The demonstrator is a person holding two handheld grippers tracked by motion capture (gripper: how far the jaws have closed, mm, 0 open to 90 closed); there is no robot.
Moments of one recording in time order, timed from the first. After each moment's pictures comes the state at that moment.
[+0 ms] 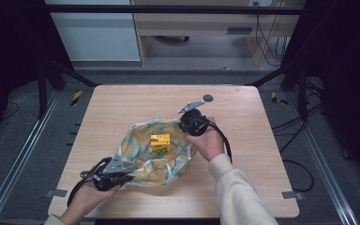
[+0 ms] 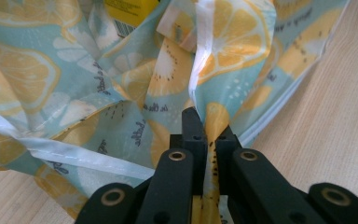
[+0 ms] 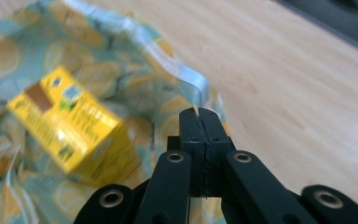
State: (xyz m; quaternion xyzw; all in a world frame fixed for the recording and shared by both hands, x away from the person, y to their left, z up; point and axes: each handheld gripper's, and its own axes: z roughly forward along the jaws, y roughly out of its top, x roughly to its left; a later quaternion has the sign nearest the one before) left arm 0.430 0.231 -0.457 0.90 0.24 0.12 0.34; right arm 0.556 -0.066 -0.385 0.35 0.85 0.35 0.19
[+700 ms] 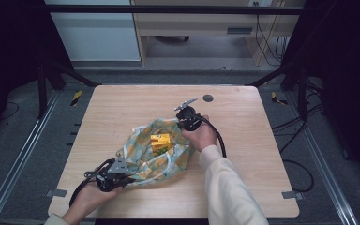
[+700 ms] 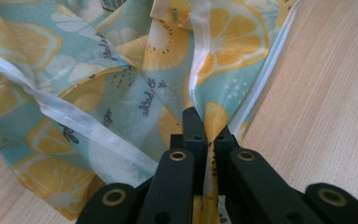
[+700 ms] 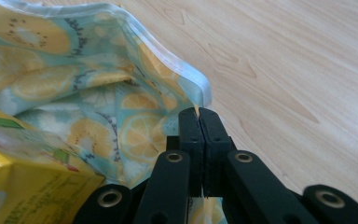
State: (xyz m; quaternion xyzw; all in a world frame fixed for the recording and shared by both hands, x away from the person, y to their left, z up) left arm 0.433 0.227 -0.470 0.91 0.25 0.10 0.31; right arm 0.600 -0.055 -0.427 0.39 0.85 0.31 0.16
